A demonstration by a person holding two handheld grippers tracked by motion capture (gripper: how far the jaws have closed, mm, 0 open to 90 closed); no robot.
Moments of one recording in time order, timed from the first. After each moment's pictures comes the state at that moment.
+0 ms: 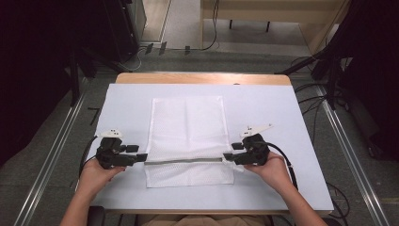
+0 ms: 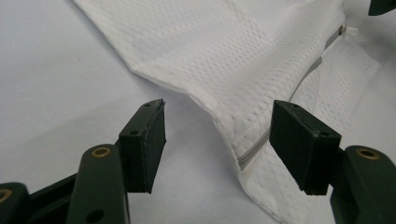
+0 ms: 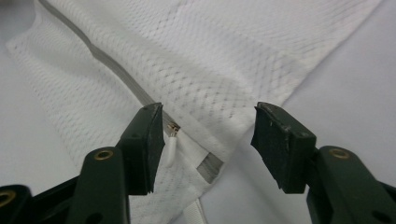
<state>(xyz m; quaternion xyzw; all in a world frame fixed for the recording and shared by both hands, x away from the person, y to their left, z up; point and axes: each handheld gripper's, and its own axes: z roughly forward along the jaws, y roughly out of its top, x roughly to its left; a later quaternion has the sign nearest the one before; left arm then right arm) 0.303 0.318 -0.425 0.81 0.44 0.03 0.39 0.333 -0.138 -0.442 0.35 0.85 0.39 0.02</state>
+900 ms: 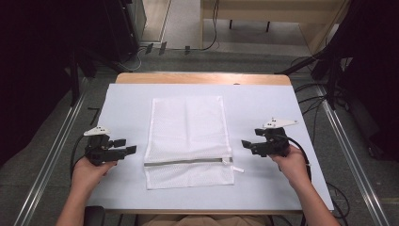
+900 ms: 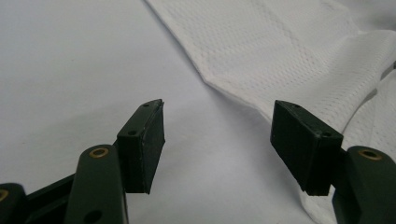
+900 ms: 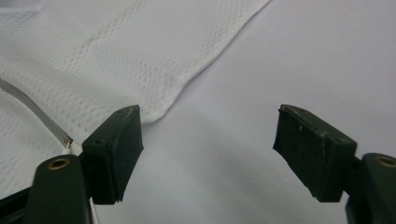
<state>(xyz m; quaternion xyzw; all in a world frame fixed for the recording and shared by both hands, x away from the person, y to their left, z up) 0.306 0.348 -0.425 0.77 0.50 0.09 0.39 0.353 -0.192 -0.444 0.40 0.81 0.42 0.11</state>
